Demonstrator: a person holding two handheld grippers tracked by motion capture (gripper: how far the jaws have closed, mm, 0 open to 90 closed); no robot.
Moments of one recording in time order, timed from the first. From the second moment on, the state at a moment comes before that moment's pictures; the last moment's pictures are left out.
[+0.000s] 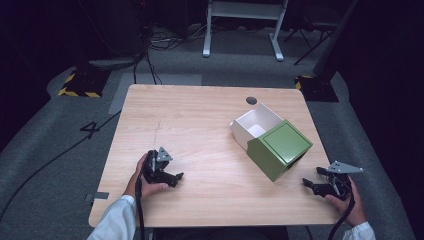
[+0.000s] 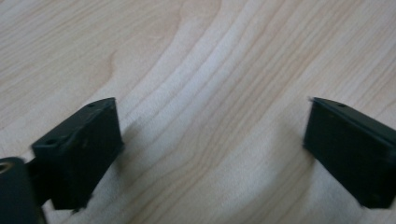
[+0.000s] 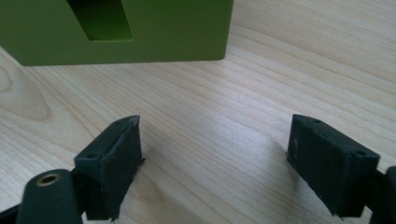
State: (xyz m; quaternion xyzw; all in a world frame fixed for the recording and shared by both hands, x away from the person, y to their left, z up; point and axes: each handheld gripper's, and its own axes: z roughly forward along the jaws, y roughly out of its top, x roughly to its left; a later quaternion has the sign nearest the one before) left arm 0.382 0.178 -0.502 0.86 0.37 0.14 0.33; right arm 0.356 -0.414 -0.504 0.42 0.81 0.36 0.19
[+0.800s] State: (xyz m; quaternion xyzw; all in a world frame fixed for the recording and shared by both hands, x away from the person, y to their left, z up) left arm 0.456 0.132 -0.458 0.83 0.36 0.17 0.39; right arm 0.356 -0.413 -0.504 0.42 0.81 0.36 0.19
